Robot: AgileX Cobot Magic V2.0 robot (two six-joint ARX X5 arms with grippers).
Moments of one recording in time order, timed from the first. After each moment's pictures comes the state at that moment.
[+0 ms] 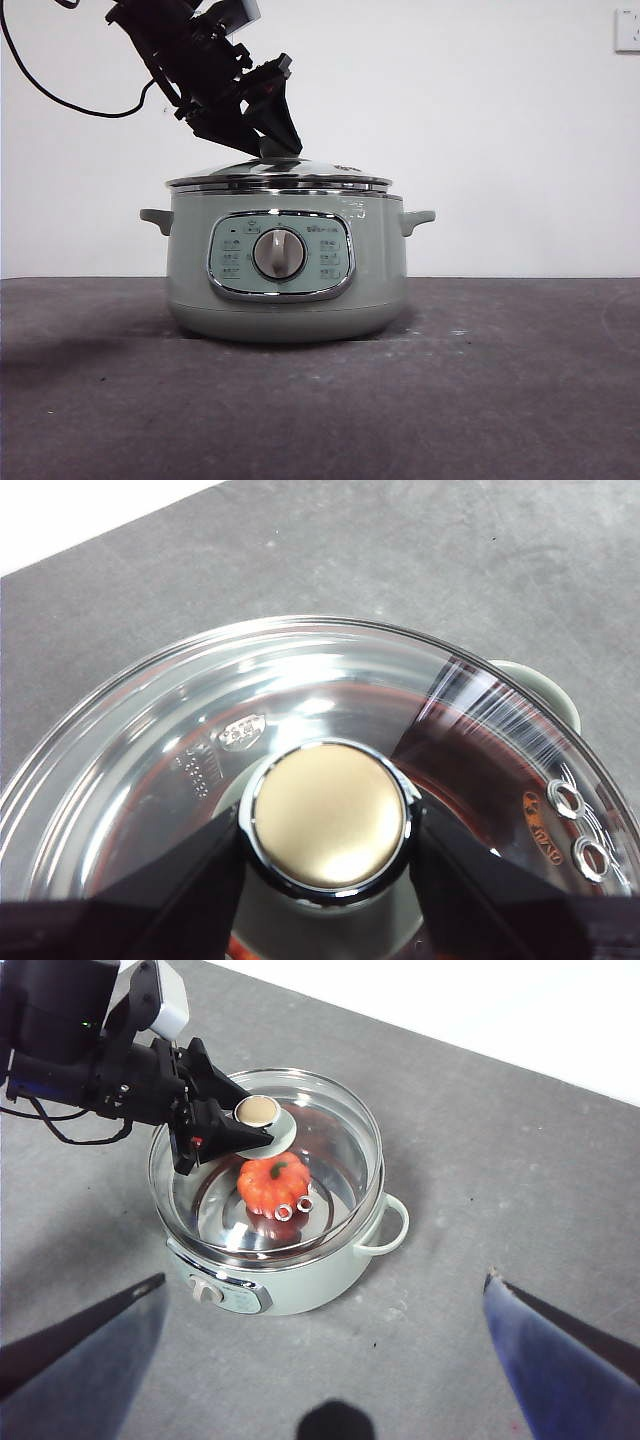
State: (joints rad) left arm -0.40 1.79 1.51 -0.31 0.28 0.16; right arm 0.60 1.21 1.79 -1.14 0.08 0.00
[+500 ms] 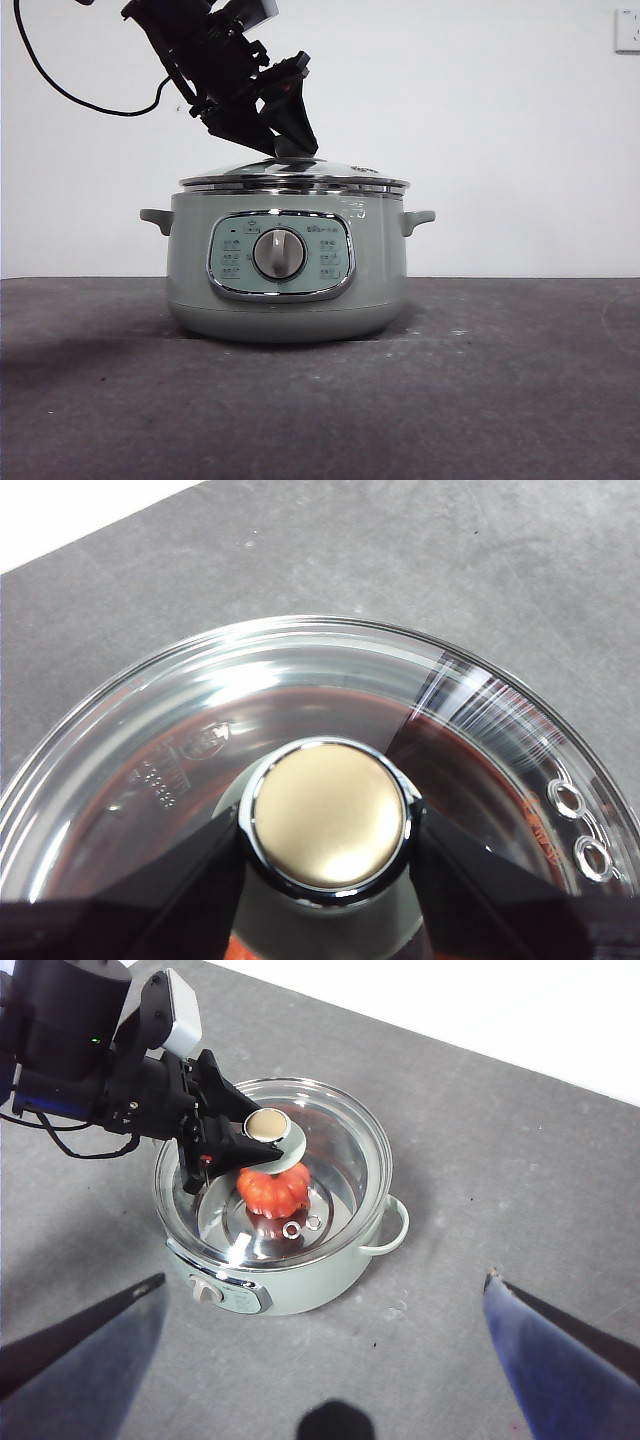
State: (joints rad) left arm -0.45 1.79 1.51 -0.31 0.25 0.16; right arm 0.60 1.21 1.79 -1.14 0.08 0.00
